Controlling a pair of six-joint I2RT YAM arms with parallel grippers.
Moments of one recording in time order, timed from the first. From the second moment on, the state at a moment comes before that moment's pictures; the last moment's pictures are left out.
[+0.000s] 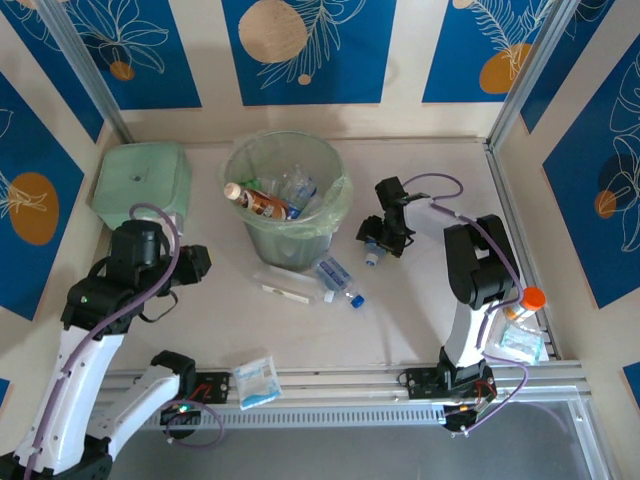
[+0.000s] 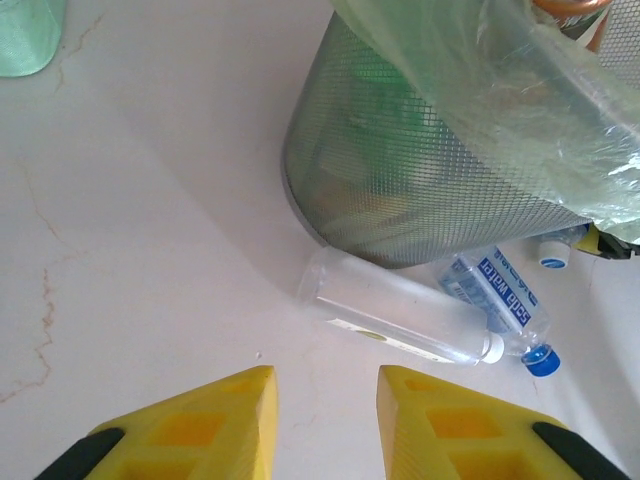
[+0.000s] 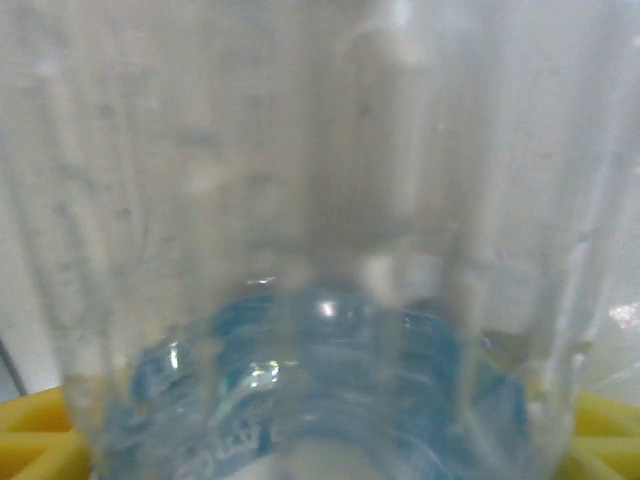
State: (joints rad) left arm -0.31 0.75 1.13 -1.13 0.06 -0.46; right arm 0.30 1.87 1.20 -0.64 -0.14 0.70
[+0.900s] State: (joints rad) left arm -0.31 0.76 1.23 -1.19 0.06 -0.49; right arm 0.29 1.52 1.17 -0.62 -0.08 0.64
